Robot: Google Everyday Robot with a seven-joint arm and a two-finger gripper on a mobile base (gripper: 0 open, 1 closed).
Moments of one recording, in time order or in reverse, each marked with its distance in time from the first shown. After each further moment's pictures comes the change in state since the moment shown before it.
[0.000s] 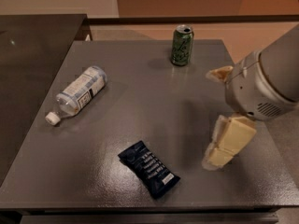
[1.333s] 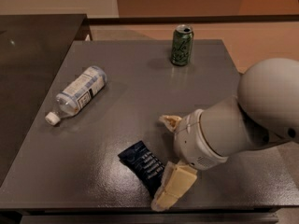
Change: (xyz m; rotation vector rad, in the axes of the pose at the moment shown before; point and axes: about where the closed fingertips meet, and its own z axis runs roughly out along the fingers) arm -0.039 0.073 0.108 -0.150 -0.202 -0.001
